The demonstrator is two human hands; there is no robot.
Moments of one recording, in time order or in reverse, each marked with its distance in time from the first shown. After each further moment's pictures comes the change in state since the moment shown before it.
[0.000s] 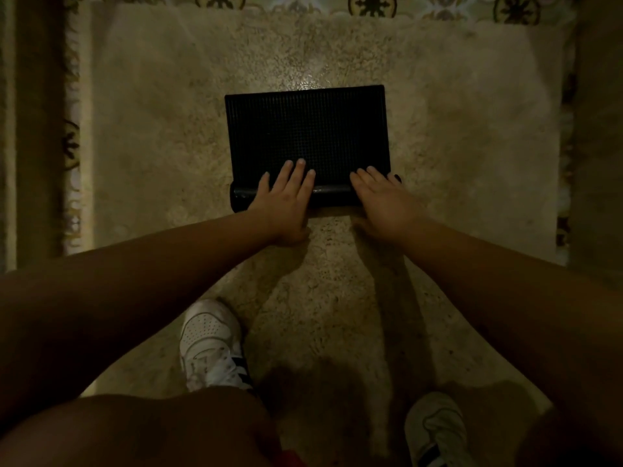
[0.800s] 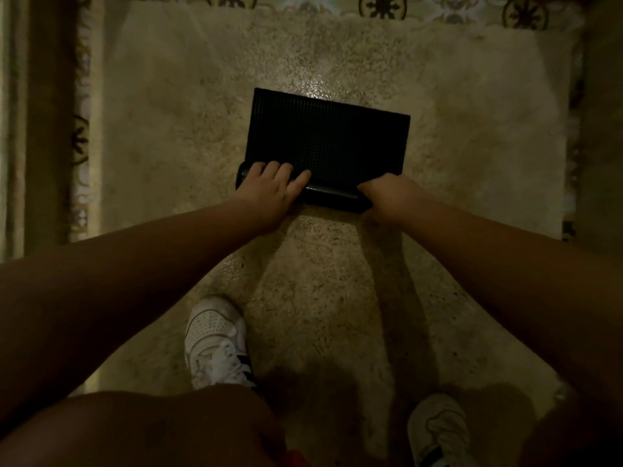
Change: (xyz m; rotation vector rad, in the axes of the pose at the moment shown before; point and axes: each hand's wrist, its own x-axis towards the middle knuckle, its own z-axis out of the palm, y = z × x) left_hand -0.008 -0.042 -0.005 0.360 0.147 0.091; right_hand 0.018 -0.013 -0.038 -0.060 -0.253 0.089
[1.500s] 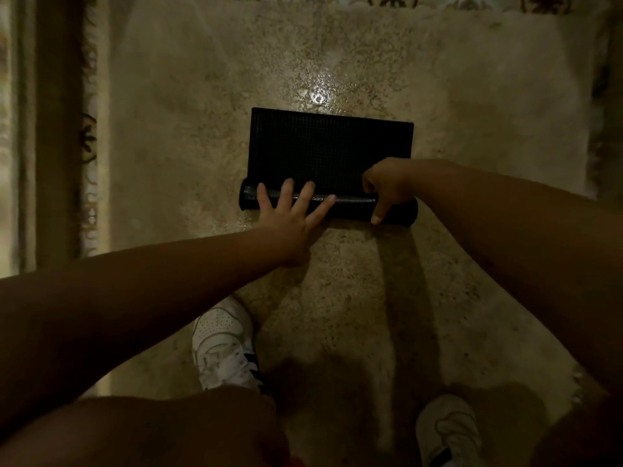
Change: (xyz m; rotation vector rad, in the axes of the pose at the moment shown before) left_hand -0.025 0.056 0.000 -0.203 -0.196 -0.123; right_hand 0.041 0.005 -0.023 -0.038 -0.332 -0.101
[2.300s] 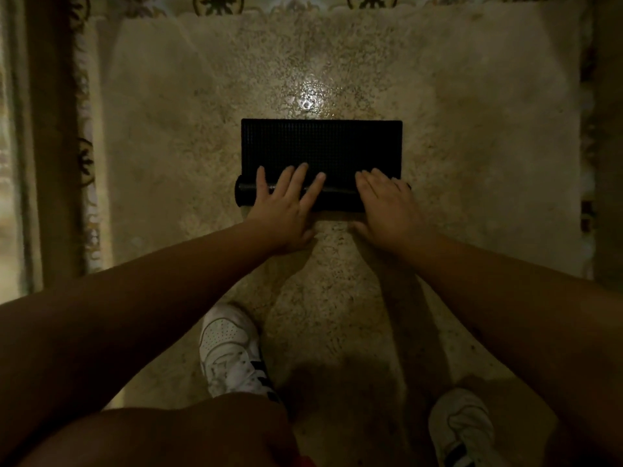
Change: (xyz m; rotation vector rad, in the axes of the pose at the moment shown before) left_hand 0.020 -0.019 -0.007 0.037 0.217 0.053; right_hand -0.019 -0.024 0.090 0.115 0.741 0.106
